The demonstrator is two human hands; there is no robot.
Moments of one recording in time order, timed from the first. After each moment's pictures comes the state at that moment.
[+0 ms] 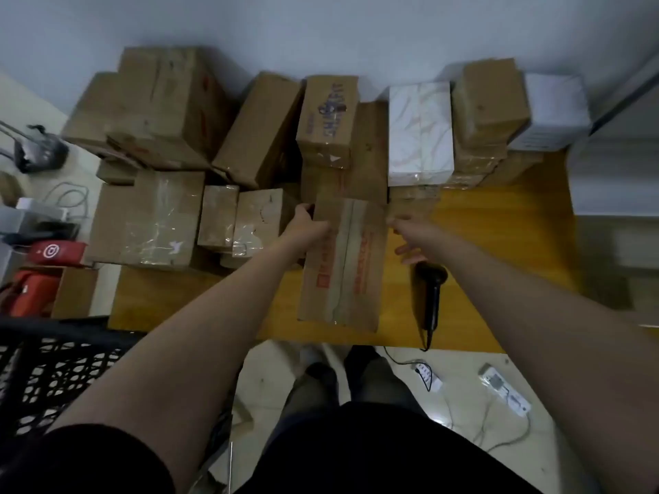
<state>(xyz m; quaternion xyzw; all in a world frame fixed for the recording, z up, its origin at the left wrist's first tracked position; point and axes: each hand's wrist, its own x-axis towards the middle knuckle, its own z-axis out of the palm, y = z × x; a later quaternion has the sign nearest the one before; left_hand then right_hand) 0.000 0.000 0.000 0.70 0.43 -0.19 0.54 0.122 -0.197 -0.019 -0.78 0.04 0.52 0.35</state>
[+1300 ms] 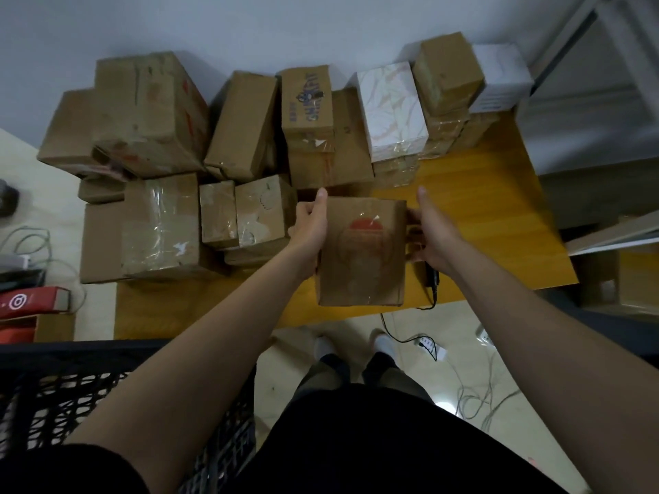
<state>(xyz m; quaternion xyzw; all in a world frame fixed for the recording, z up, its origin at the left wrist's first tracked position) -0.063 -0.032 0.046 0.63 0.45 -0.13 0.61 0.009 -0.226 0.033 -0.69 0.23 0.36 0.58</state>
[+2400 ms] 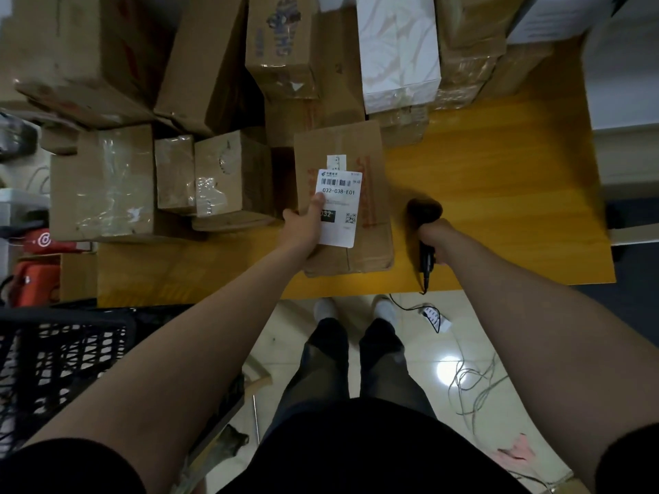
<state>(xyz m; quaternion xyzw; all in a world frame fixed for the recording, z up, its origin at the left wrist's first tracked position) -0.047 -0.074 -0.080 0.64 0.55 -0.15 0.51 0.064 -0.293 -0.134 -0.76 0.29 0.46 0.34</state>
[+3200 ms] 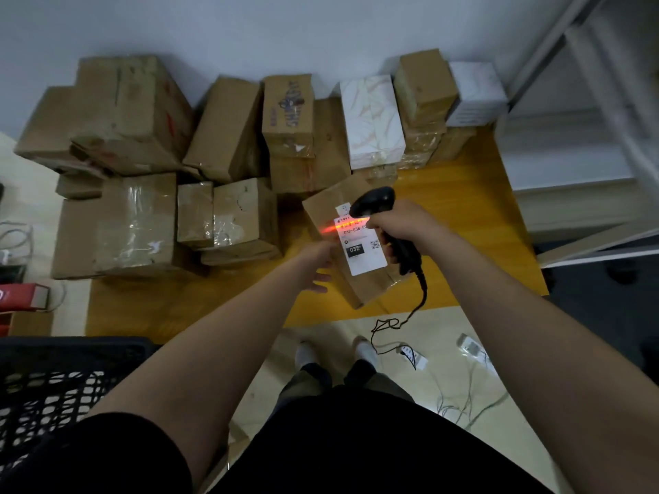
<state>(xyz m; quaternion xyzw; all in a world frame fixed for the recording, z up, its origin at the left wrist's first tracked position) -0.063 -0.080 0.001 0.59 0.45 -0.32 0.59 0.037 -0.237 0.064 -0.80 0.06 0.43 0.41</state>
